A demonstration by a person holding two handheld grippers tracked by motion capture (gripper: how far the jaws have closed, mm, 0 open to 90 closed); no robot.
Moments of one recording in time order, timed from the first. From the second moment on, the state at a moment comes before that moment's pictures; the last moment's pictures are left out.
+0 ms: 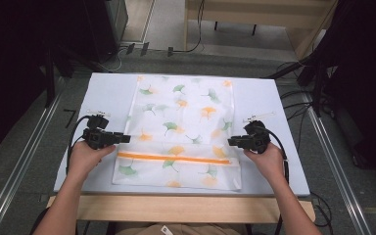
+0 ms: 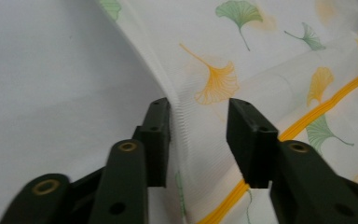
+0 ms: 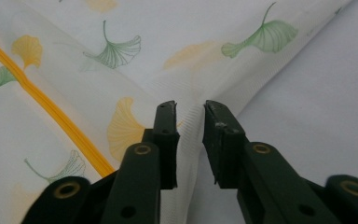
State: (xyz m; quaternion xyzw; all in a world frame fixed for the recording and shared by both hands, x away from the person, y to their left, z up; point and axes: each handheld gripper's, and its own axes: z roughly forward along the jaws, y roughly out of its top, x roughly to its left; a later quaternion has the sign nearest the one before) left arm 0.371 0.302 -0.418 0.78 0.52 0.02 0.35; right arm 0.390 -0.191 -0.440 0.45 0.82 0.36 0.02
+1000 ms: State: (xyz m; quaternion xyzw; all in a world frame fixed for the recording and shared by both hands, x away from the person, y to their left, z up) left arm 0.358 0.262 -0.398 0.79 0.48 0.01 0.38; right arm 0.344 -0.192 -0.449 0.44 0.83 0.33 0.02
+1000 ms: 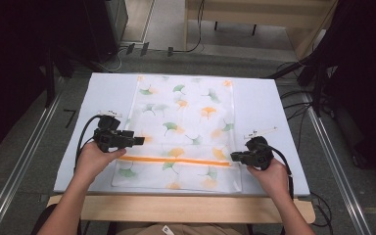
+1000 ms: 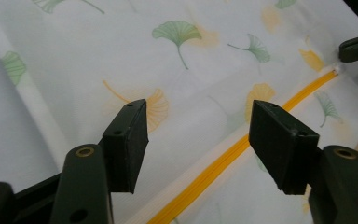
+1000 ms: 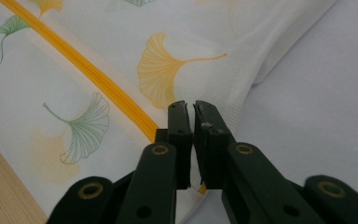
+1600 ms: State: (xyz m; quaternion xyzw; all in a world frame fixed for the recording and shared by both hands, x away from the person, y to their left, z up) left arm 0.351 0.236 -0.403 0.82 0.43 0.01 0.37; right arm 0.346 -0.176 -0.458 0.42 0.85 0.32 0.00
